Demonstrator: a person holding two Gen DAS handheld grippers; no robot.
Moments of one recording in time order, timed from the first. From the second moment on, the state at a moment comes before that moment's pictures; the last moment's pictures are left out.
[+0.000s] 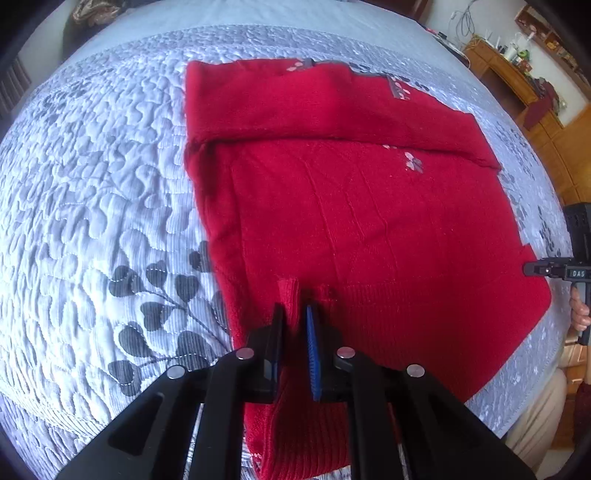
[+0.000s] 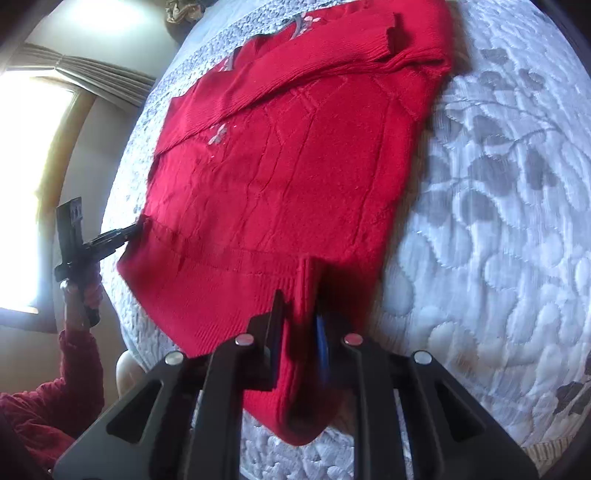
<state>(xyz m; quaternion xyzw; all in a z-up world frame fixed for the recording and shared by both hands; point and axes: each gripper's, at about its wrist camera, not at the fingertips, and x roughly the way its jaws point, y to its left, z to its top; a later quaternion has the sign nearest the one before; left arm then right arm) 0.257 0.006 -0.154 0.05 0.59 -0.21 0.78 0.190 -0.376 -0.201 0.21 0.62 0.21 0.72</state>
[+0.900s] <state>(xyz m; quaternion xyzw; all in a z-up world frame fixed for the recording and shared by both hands) 0.382 0.015 -0.060 -0.07 0.49 -0.15 0.86 0.296 -0.411 -0.104 0.20 0.52 0.15 0.81</state>
